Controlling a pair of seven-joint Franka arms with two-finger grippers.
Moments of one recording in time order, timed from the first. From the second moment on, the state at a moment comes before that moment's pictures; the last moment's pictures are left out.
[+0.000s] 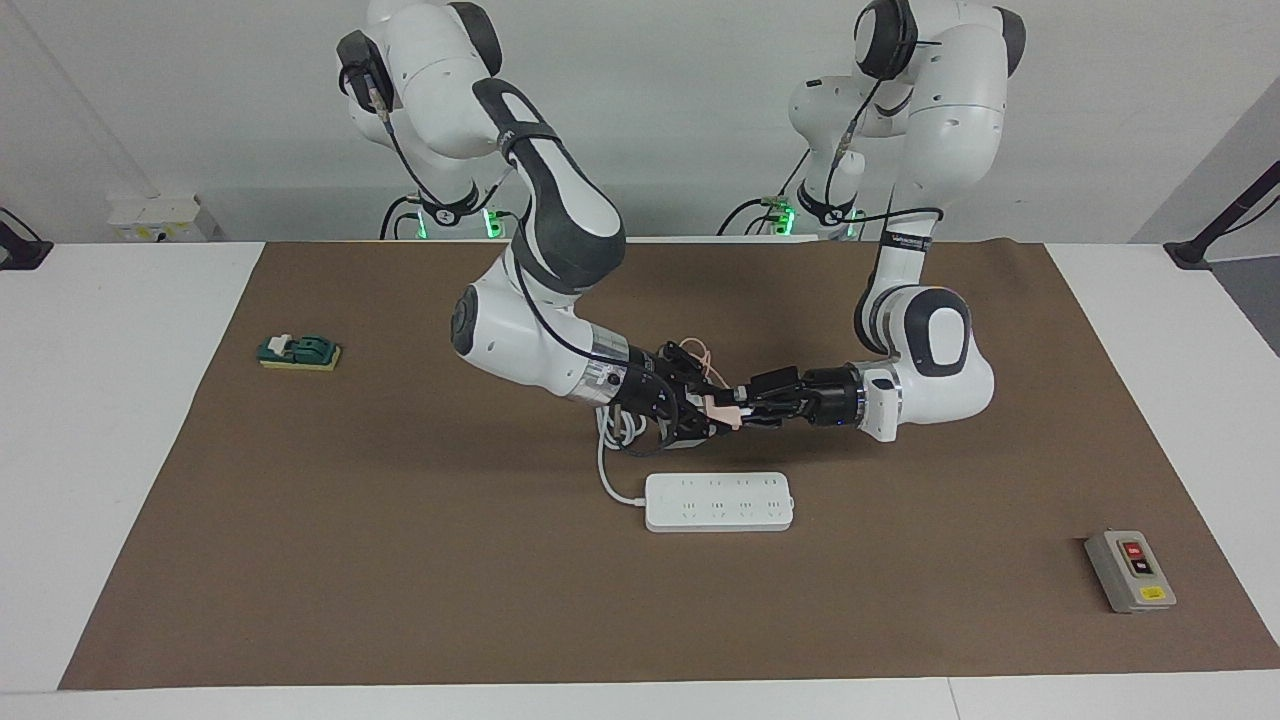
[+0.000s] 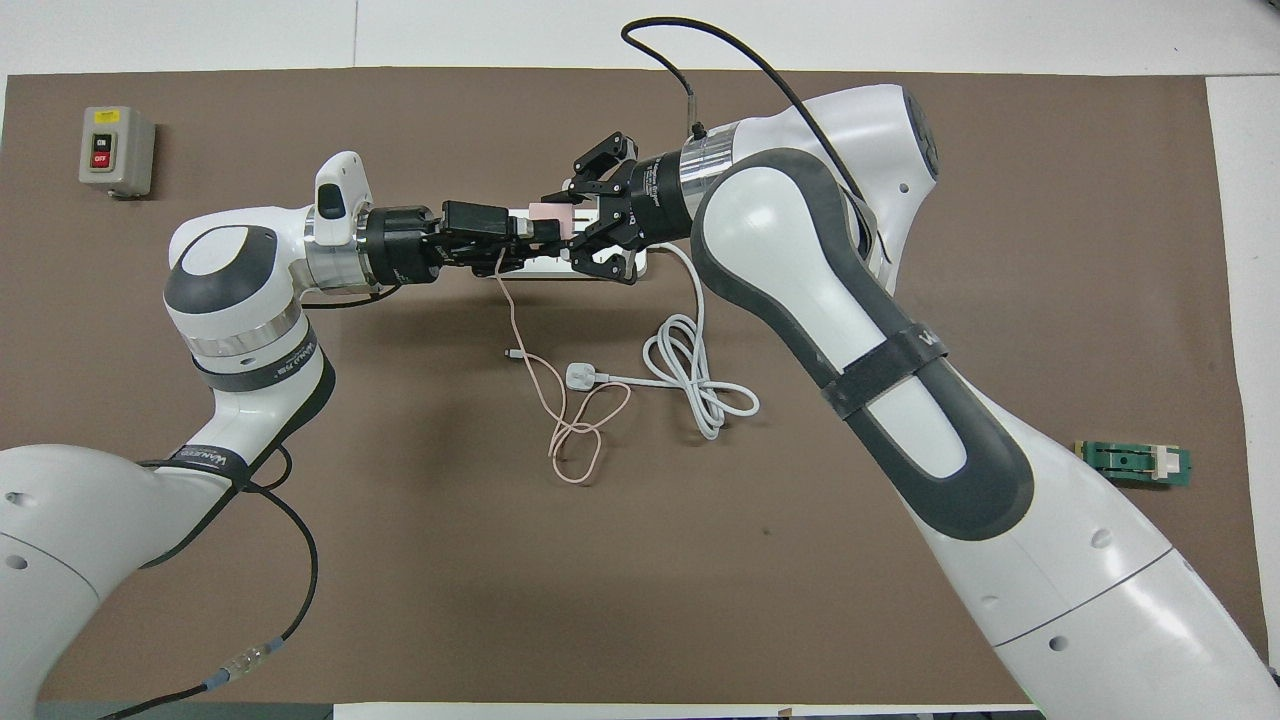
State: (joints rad) left arm -0.08 0.48 -0.13 -1.79 -1.63 1.74 0.63; right arm 0.35 0.59 0.11 -1.36 1.01 2.17 1.53
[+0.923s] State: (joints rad) left arm 0.01 0.44 -0.12 -1.60 -1.10 1.73 0.64; right arm 0.27 0.59 0.09 -1.35 0.99 2.15 1.60
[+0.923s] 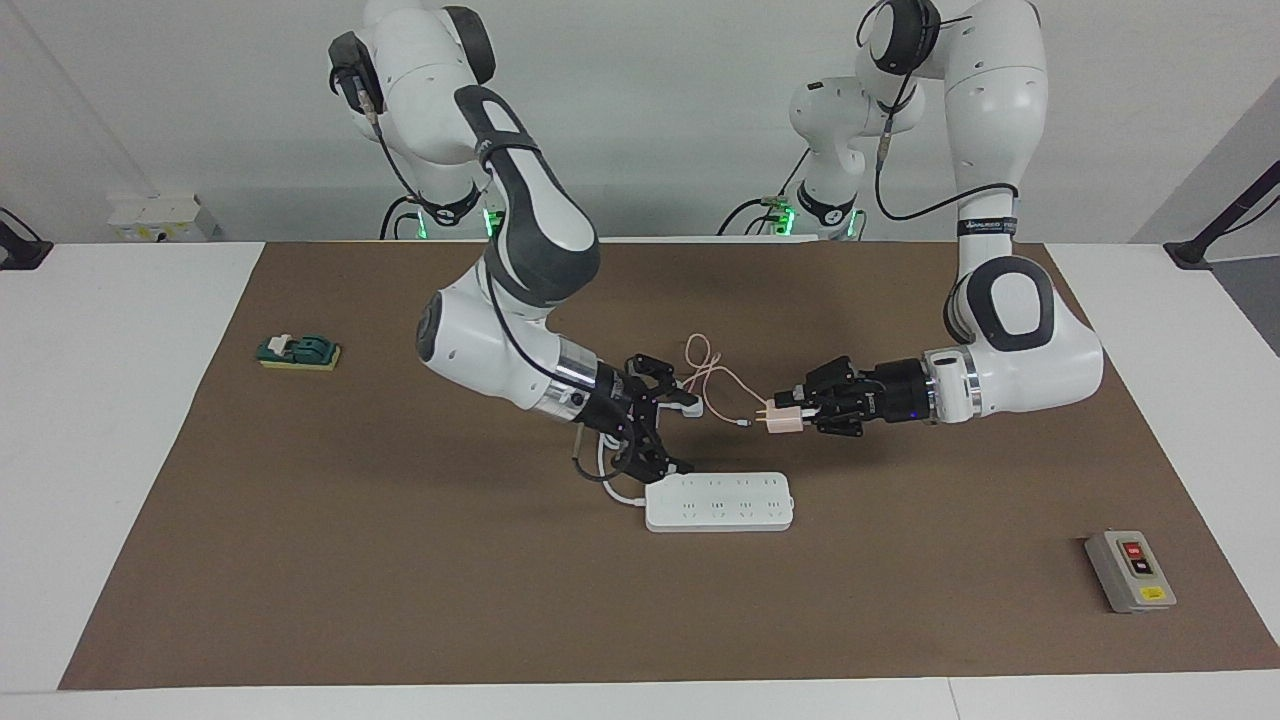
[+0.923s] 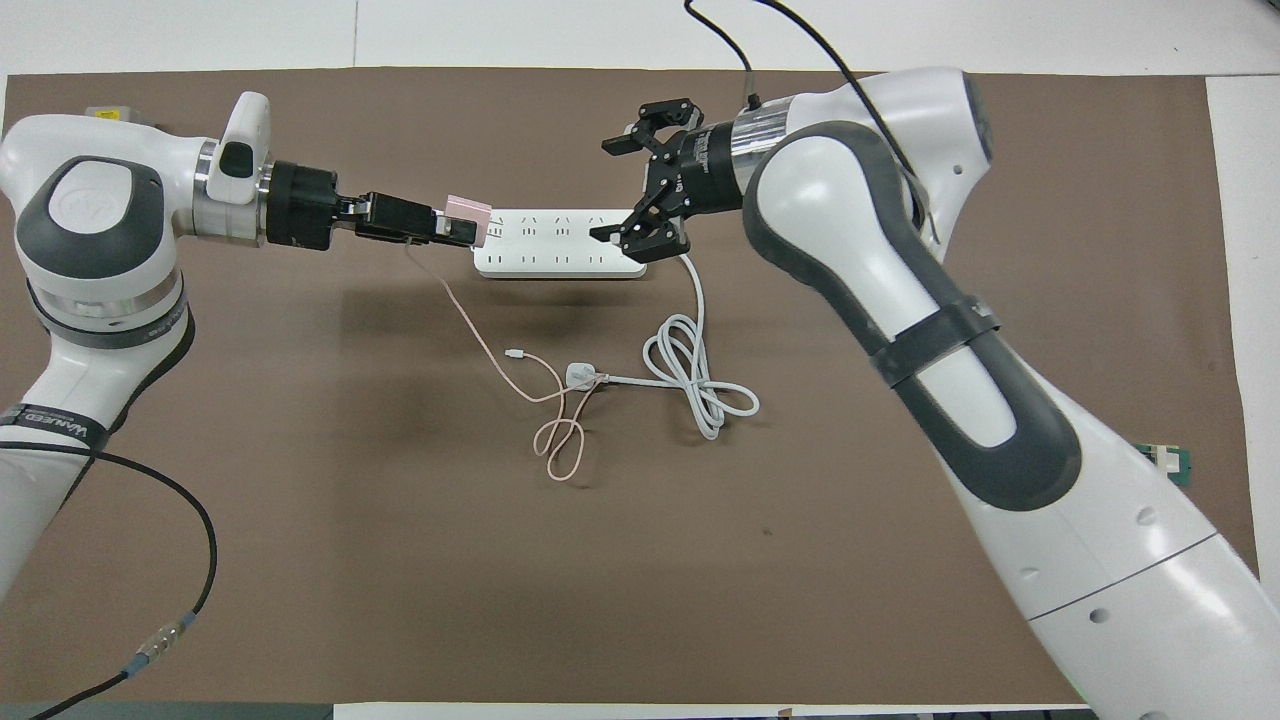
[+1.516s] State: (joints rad) left arm -0.04 0.42 -0.14 -1.51 -0.60 1.77 0.92; right arm 0.08 0.46 0.08 -1.33 0.53 1.84 1.56
